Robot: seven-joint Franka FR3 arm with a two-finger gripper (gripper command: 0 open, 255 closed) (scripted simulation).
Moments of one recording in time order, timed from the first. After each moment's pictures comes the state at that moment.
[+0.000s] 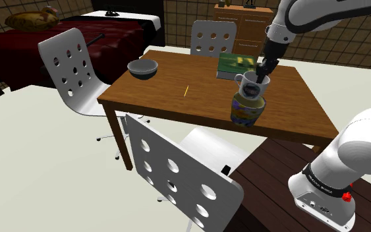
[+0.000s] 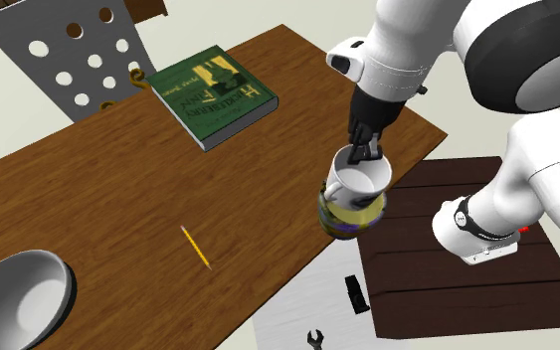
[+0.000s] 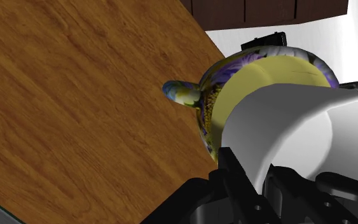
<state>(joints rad) -0.04 -0.60 -0.16 -2.53 -0.03 1.96 -0.12</state>
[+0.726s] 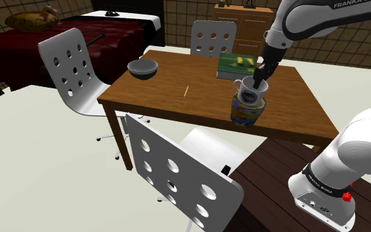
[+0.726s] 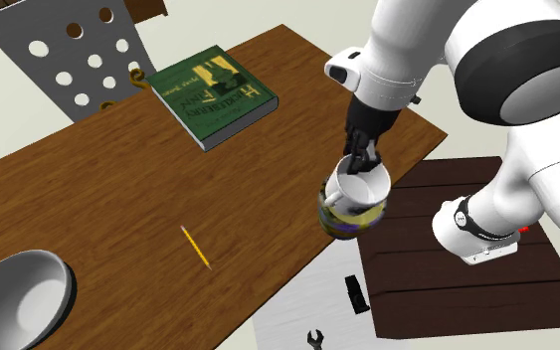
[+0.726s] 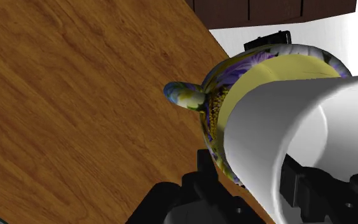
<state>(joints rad) -0.04 -0.59 -0.16 -2.57 -0.04 2.01 -0.12</state>
